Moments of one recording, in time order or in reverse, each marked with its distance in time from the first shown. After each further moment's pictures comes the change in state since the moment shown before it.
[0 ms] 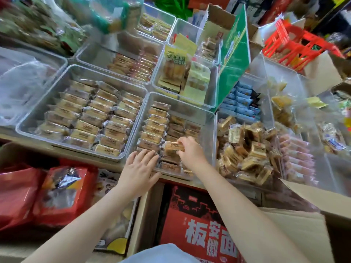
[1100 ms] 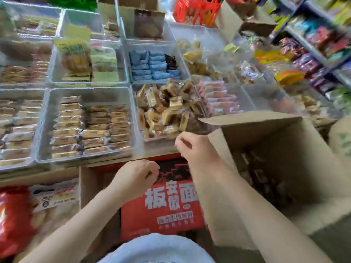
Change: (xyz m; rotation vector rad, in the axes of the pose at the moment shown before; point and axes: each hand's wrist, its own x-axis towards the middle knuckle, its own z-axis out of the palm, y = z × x) left_hand -0.057 0.222 -0.021 -0.134 -0.070 0.447; right_hand -0.252 0.147 -0.094 0.422 0.297 0.088
